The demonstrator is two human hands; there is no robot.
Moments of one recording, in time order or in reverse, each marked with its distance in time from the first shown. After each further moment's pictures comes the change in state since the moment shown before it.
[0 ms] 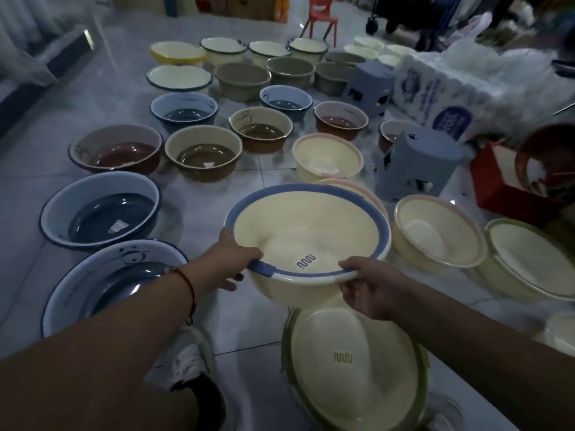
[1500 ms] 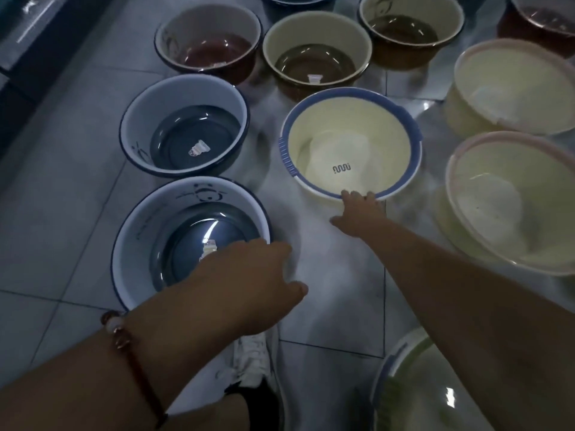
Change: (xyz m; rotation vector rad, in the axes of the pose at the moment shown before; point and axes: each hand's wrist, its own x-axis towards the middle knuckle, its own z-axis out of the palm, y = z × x) left_hand 0.057 -0.049 -0.079 0.819 -0.058 -0.048; right_hand 0.359 0.011 0.231 -1.968 -0.021 -0.730
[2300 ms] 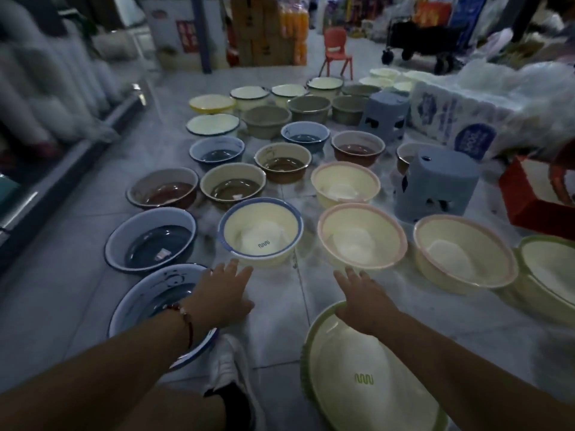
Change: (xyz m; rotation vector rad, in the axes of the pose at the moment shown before) left_hand -0.130 0.064 0.026 0.449 0.399 0.245; right_hand -0.411 0.094 -0.076 0.046 0.179 0.096
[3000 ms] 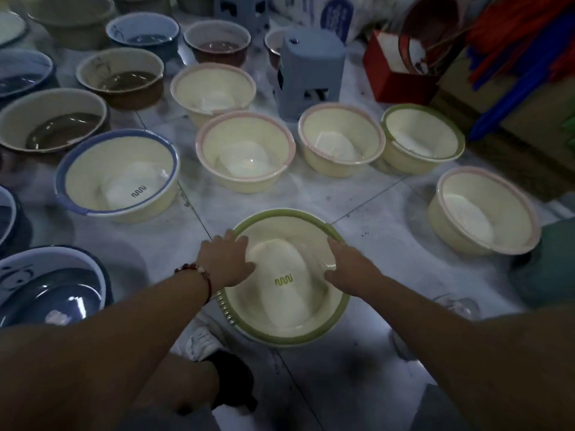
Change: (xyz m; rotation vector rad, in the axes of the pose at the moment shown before) left_hand 0.087 0.180 0.118 0.118 -0.137 0.420; right_hand -0.104 0.110 0.132 0.405 -0.135 0.553
